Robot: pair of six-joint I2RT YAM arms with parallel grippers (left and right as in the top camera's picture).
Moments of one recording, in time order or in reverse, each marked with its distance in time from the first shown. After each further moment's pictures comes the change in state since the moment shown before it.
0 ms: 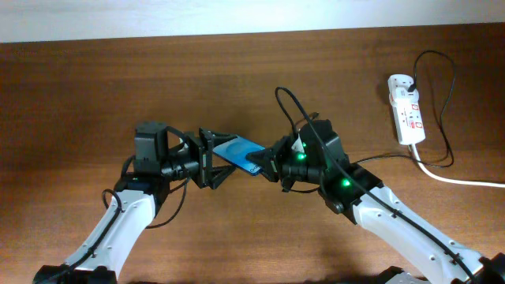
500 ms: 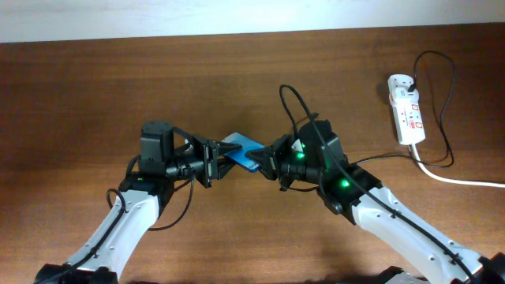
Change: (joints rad) left arm -0.037 0.000 0.000 0.040 -0.011 -0.138; right arm 0.018 0.001 0.000 0.025 0.044 0.085
